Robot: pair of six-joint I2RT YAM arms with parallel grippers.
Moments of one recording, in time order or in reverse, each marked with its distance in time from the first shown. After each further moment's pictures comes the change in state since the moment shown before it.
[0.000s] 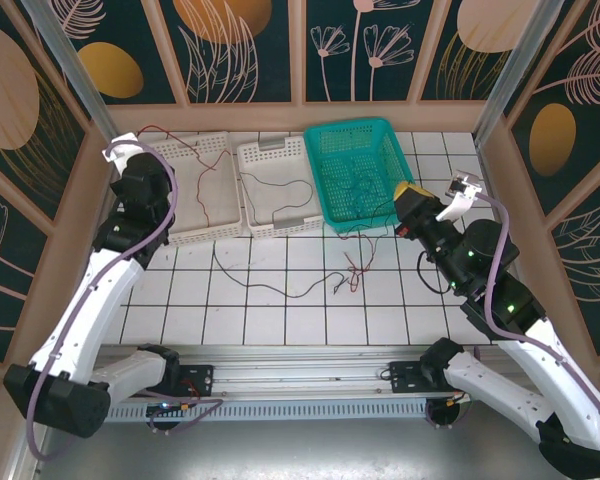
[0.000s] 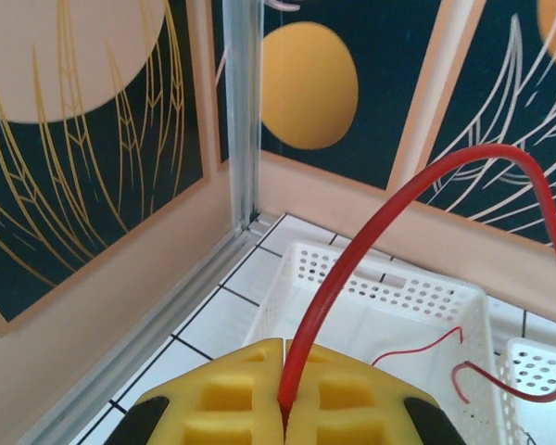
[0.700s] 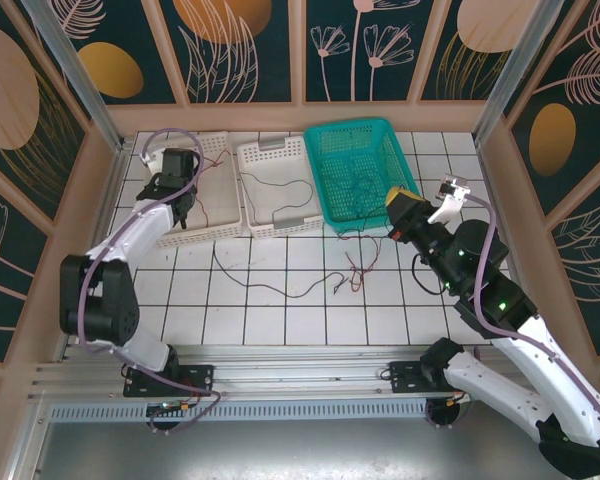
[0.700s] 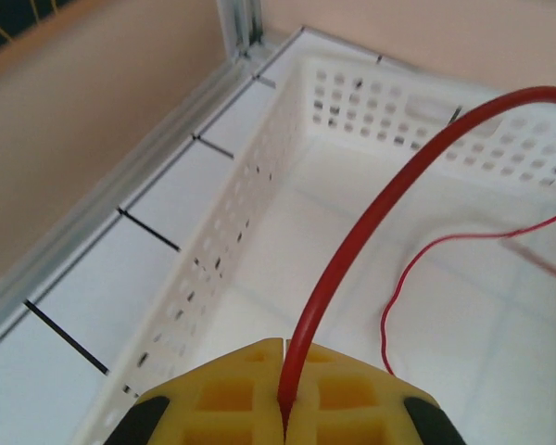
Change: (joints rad) left arm 0.102 0.494 0.013 0.056 0.132 -0.168; right arm 0.000 0.000 -0.046 0.017 -0.041 0.019
